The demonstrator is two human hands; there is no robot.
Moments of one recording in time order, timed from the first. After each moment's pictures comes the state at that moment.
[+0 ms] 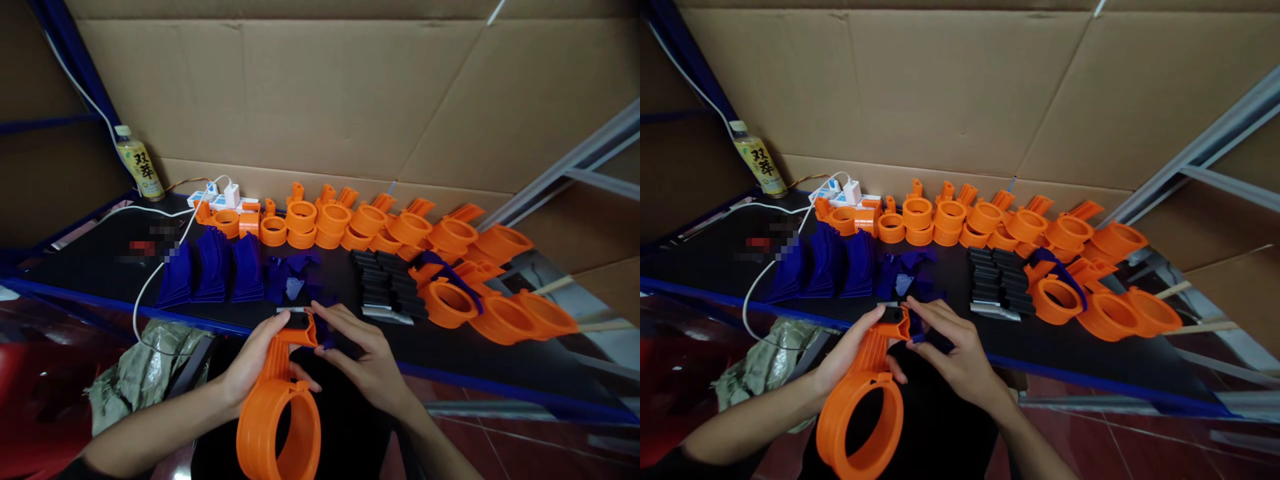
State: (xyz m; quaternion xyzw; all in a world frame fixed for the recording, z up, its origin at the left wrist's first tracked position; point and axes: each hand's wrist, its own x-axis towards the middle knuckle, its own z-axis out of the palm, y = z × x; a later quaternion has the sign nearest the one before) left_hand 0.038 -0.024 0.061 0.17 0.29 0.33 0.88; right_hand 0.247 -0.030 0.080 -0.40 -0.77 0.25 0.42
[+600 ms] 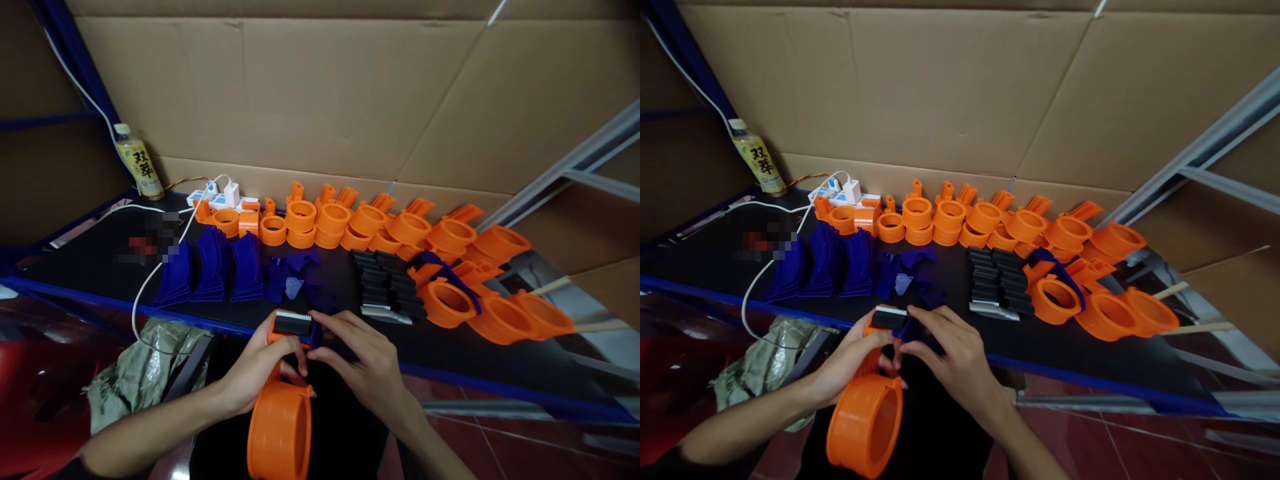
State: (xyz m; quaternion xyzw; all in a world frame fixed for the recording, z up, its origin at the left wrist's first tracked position) left_hand 0.044 -0.033 0.064 0.29 0.34 0.39 0.81; right_hand 0.243 -0.039 0.076 -0.41 -0.81 0.10 0.41
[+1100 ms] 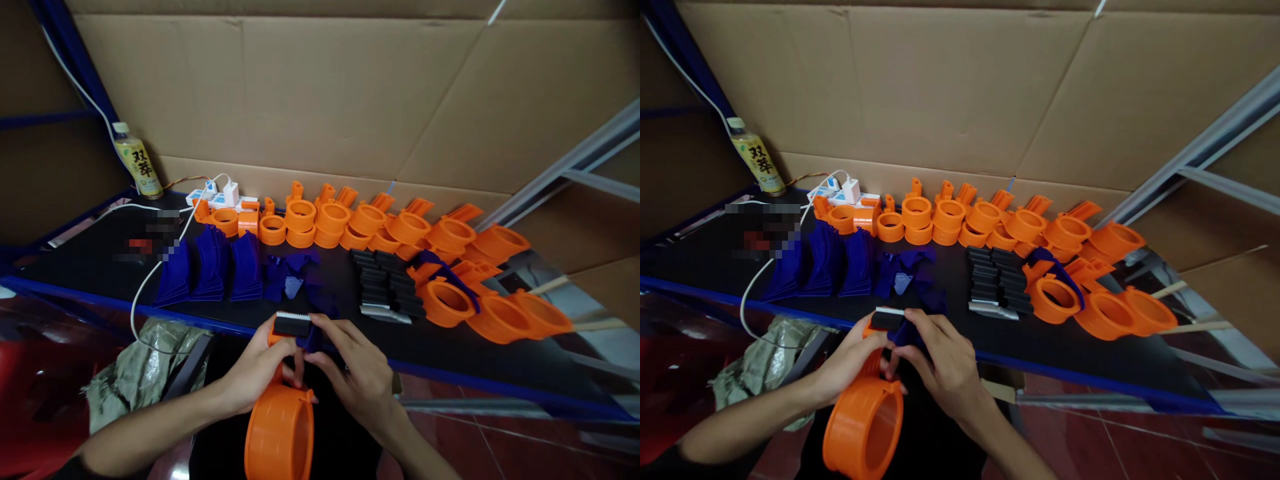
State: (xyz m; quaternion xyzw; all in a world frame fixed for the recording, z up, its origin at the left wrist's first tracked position) left_hand 0.046 -0.035 0.061 0.32 0.35 0.38 0.79; right_hand 0.233 -0.048 0.061 -0.41 -0.81 0.06 0.42
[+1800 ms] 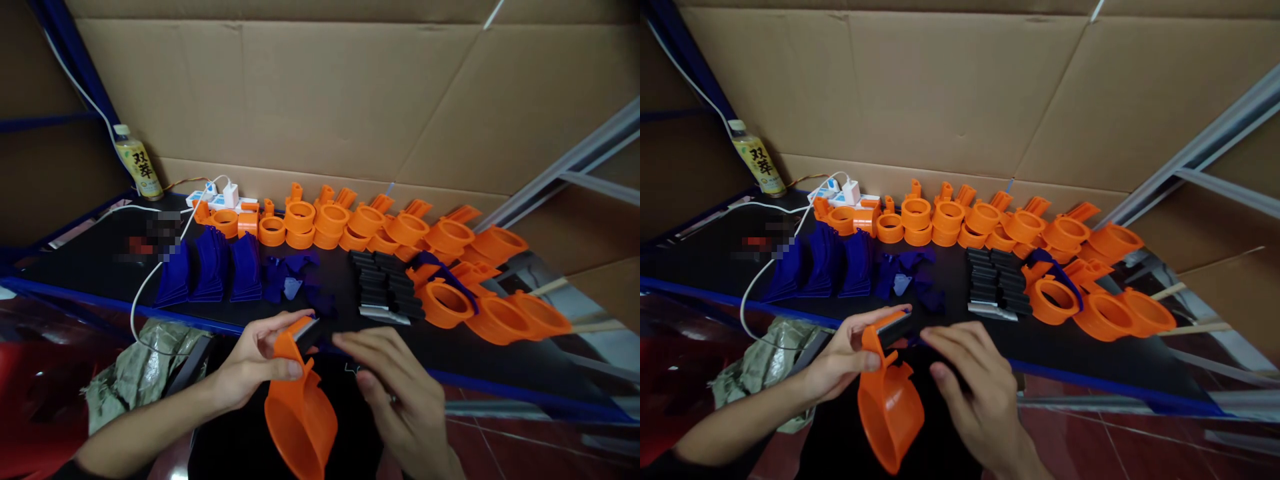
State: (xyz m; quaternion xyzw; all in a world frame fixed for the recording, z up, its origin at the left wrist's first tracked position) left_hand 0.029 -0.027 0.061 0.39 0.21 0.42 0.79; right_hand 0.251 -0.076 0.095 -0.41 -0.80 0.05 0.43
